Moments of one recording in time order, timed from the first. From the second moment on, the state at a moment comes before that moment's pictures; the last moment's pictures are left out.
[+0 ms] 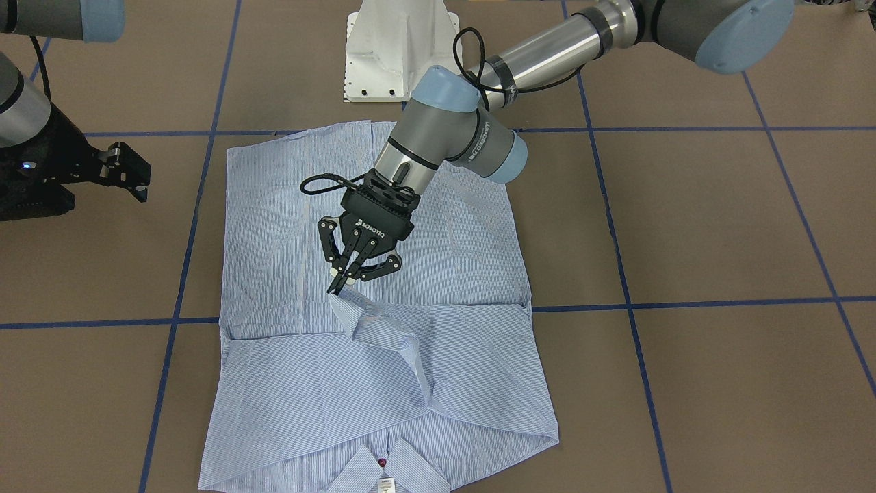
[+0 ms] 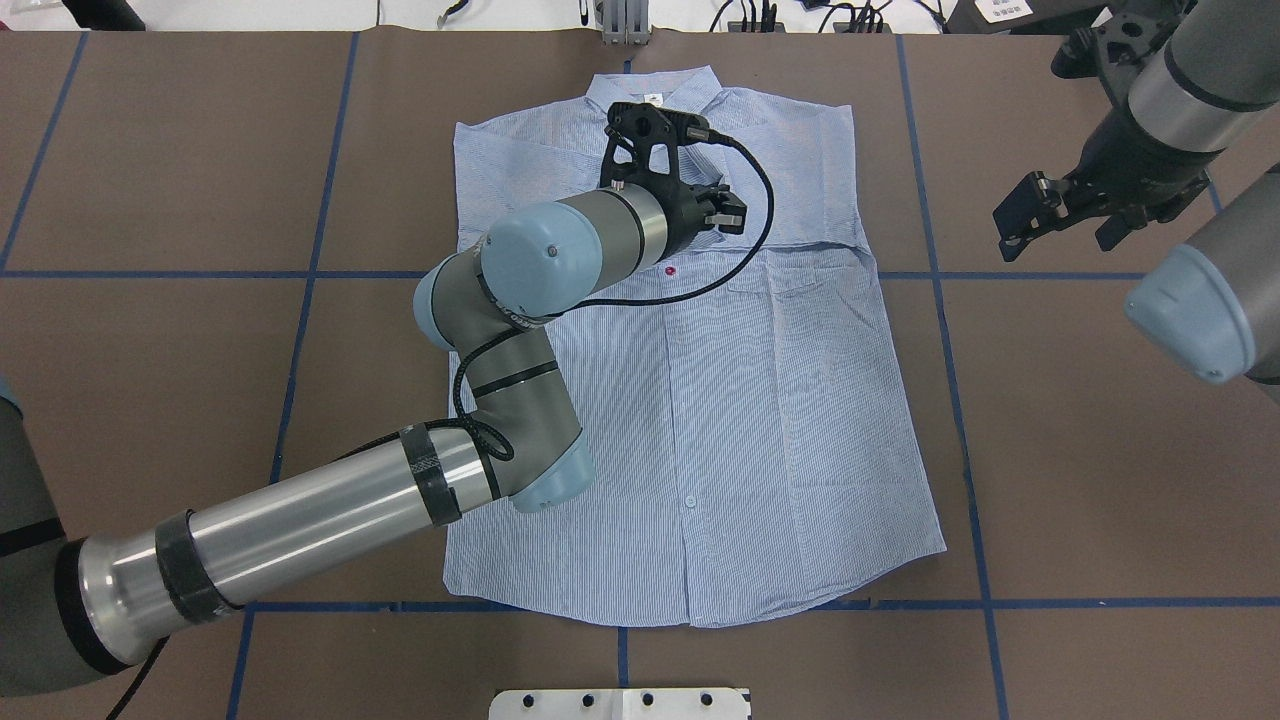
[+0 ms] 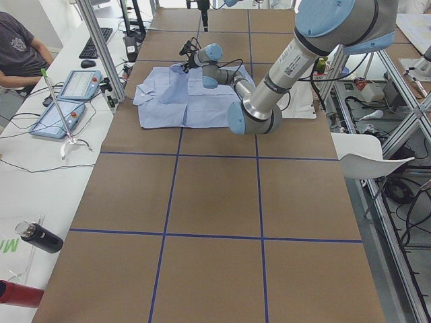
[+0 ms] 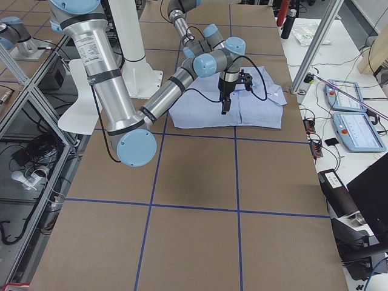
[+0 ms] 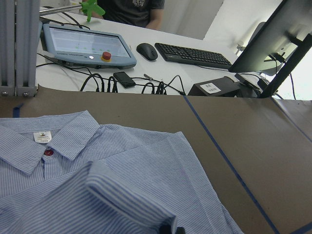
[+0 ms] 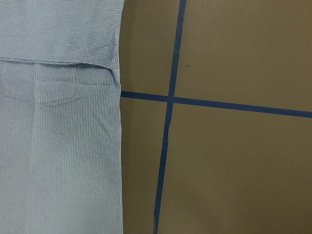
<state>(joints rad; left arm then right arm) -0.52 -2.53 -1.16 -2.55 -1.44 -0.91 1.05 -1.21 1.99 -1.96 2.22 0.54</state>
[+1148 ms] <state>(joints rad) -0.47 -2.59 -1.01 -2.64 -1.42 -0.63 1.07 -1.21 1.99 -1.96 2.28 0.55</state>
